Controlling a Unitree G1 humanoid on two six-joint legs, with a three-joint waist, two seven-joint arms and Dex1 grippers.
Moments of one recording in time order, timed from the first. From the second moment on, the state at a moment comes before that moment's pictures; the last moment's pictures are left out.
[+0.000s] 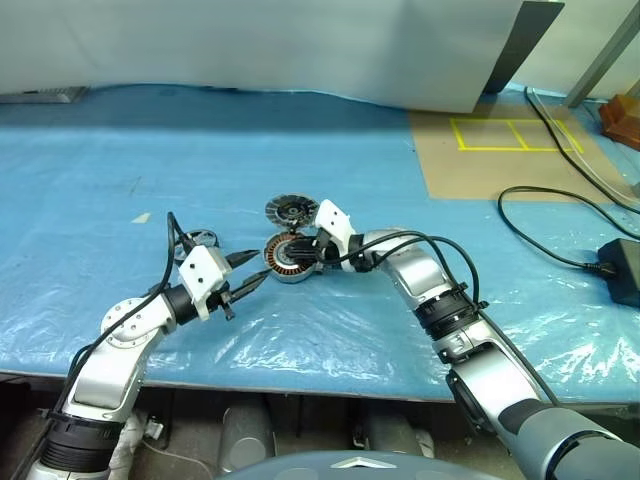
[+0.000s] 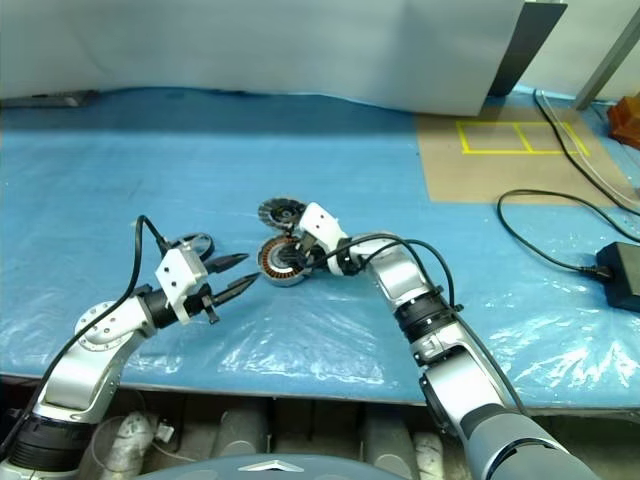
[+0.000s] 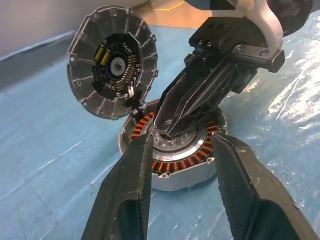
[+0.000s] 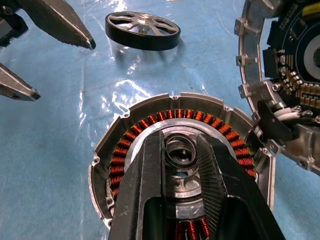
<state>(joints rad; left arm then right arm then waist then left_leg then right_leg) 0.00 0.54 0.00 -0.30 -0.25 0.09 -0.76 -0.69 -0.21 0.34 0.38 0.08 0.31 0.94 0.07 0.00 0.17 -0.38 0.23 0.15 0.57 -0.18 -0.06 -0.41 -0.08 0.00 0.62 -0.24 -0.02</state>
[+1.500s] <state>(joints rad) 0.00 0.57 0.03 -0.23 -0.25 0.07 -0.78 -0.66 -0.20 0.28 0.30 0.16 0.40 0.98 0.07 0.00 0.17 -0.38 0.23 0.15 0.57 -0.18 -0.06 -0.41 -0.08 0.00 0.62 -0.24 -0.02</state>
